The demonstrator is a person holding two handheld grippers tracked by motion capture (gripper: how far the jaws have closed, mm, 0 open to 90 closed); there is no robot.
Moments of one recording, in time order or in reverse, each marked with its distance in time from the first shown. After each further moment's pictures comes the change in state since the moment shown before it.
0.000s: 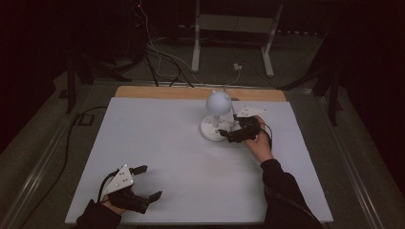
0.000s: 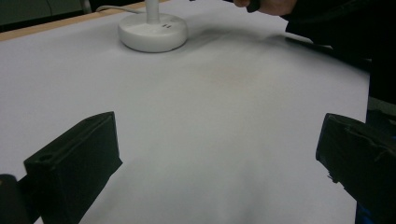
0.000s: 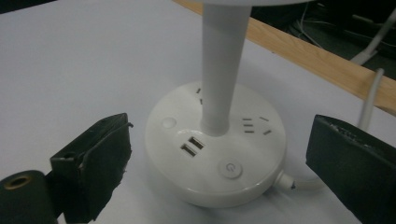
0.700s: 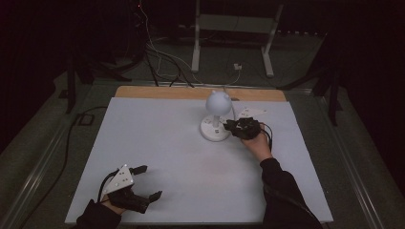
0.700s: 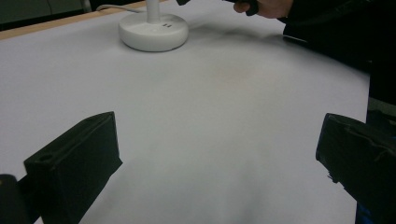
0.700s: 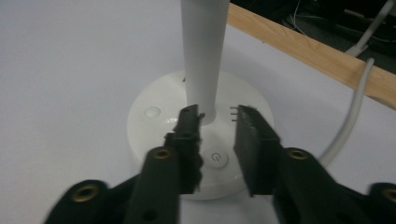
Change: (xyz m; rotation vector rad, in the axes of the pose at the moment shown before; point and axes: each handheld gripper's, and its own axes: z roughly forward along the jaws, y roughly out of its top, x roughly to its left) left arm 0.000 0.000 0.000 0.000 -0.001 -0.005; right arm -0.007 -0.008 0.004 0.020 -0.012 -0.006
